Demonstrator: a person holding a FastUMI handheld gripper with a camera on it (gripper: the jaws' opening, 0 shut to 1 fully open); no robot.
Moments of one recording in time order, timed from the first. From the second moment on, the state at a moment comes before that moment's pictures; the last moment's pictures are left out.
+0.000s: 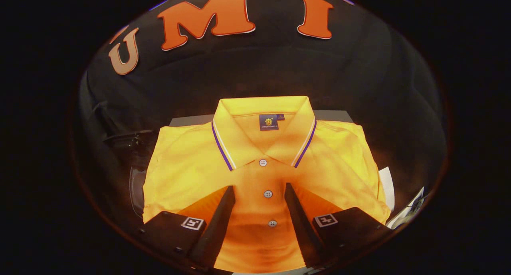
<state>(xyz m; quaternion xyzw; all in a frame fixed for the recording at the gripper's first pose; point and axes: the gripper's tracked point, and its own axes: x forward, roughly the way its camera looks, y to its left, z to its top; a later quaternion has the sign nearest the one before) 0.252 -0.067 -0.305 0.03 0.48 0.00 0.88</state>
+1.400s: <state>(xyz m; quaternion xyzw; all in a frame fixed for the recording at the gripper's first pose) 0.259 -0.063 -0.302 0.08 0.41 -0.01 0.91</state>
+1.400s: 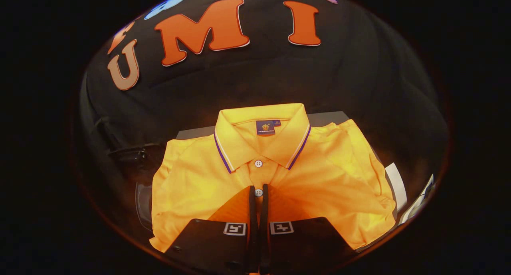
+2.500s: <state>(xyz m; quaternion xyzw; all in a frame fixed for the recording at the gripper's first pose) 0.224 0.034 -0.142 0.15 0.22 0.07 0.96</state>
